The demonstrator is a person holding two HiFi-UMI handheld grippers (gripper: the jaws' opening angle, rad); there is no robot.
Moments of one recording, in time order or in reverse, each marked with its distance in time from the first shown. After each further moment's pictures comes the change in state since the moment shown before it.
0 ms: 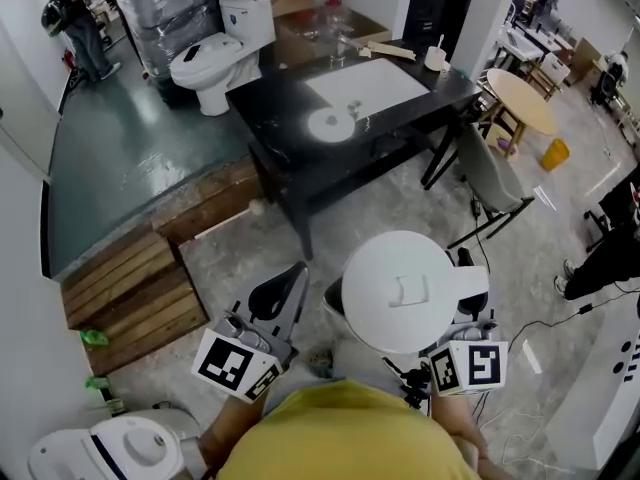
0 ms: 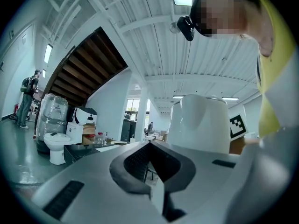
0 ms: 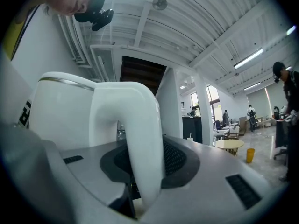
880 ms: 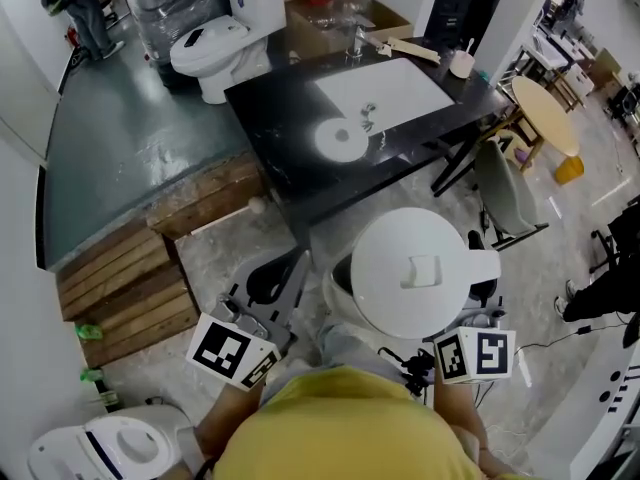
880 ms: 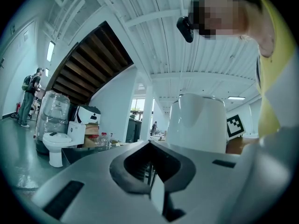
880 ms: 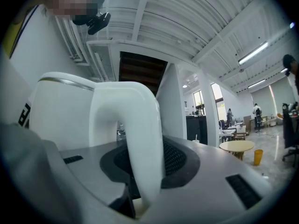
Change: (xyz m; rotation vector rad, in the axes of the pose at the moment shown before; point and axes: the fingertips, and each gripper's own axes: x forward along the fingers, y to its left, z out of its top) left arm 0.111 0.096 0.001 -0.010 -0.004 0.039; right arm 0.156 -0.039 -0.007 0.002 -0.003 0.033
